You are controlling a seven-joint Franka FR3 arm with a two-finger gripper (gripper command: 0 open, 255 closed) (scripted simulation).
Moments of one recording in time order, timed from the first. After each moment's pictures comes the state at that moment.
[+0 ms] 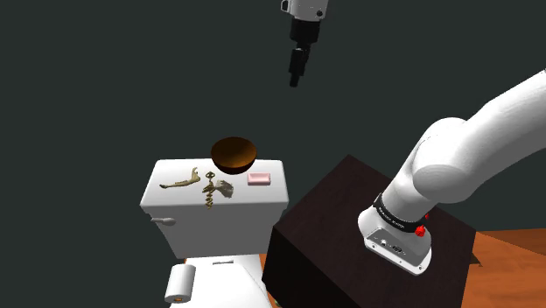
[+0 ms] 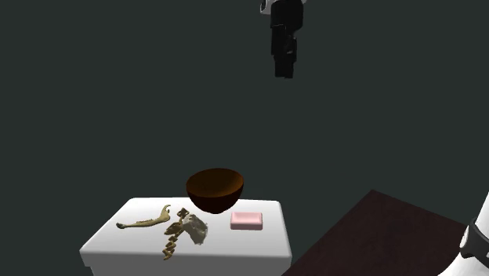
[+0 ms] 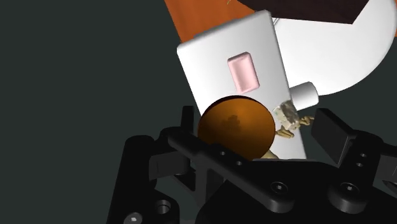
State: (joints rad) arm 0.11 -0.38 -0.08 -2.27 -0.01 1.84 -0.41
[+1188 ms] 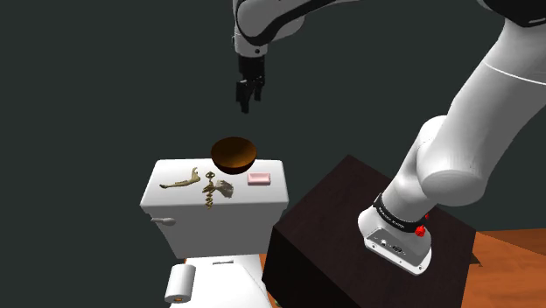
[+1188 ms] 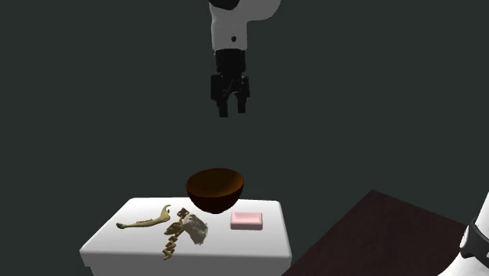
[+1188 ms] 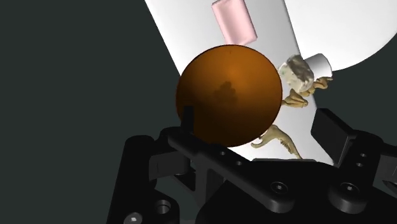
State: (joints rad) arm 0.28 0.01 -0.08 -2.10 0.03 2.05 -0.20
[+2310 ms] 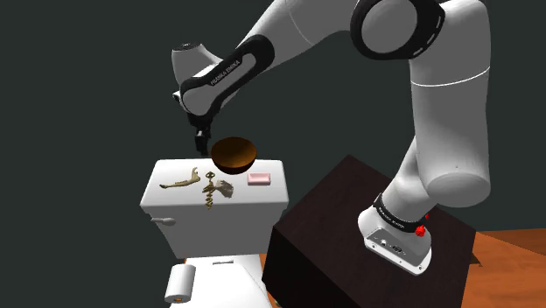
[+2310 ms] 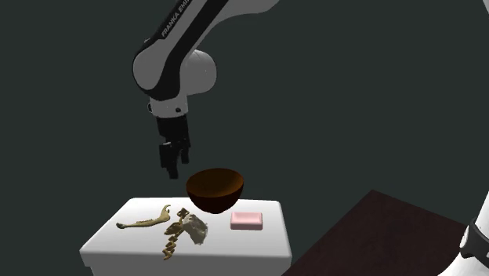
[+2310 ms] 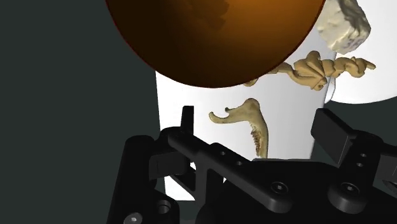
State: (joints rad) arm 0.37 0.54 0.02 -1.80 -0.05 2.30 -0.43
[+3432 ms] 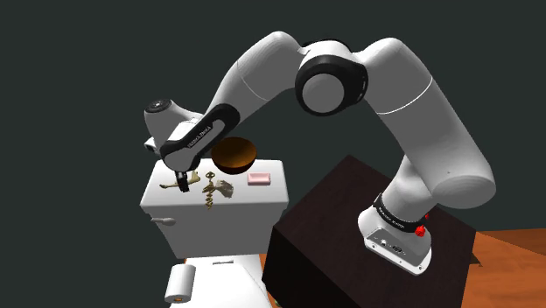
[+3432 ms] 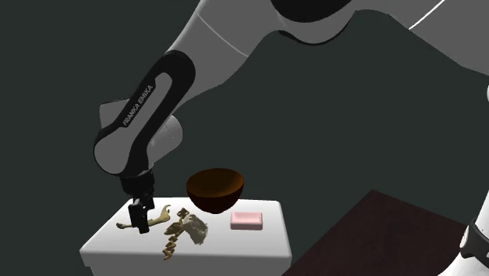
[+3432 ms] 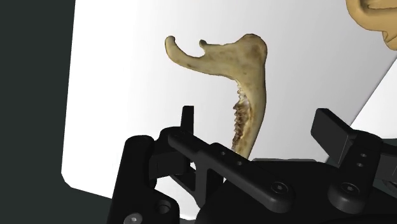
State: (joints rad) arm 0.47 0.94 0.06 -1.48 -0.16 2.41 -0.53
